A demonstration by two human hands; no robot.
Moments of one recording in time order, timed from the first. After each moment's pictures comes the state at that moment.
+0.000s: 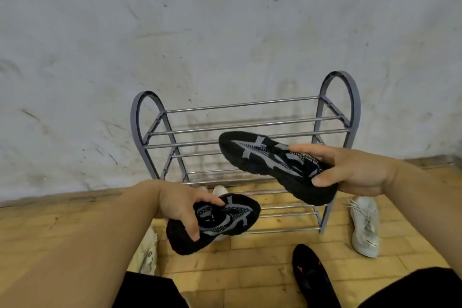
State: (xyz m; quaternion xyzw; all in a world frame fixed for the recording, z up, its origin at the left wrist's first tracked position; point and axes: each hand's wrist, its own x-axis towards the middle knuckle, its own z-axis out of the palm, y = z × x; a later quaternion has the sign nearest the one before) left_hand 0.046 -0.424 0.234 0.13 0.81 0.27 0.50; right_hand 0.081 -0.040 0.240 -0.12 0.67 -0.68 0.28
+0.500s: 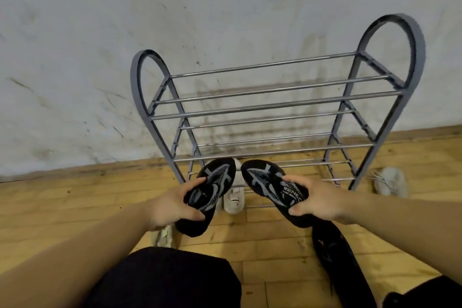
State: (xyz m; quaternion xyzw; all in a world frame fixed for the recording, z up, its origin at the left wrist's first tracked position) left_hand 0.030 -0.514 0.098 0.00 0.82 0.45 0.35; right_hand 0.061 -0.139 0.094 0.02 0.83 -0.47 0.30
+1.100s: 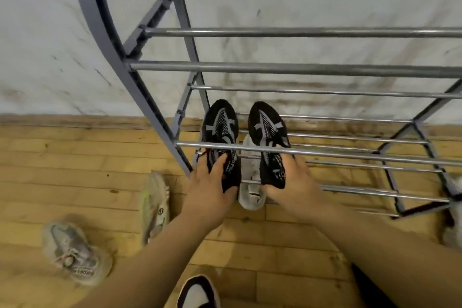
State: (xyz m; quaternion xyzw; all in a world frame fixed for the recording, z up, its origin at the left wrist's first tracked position) left_hand -0.049 -0.485 -0.049 -0.03 0.96 0.25 0.11; right_hand -0.070 -0.265 -0.055 -0.02 0.92 -0.36 0.11
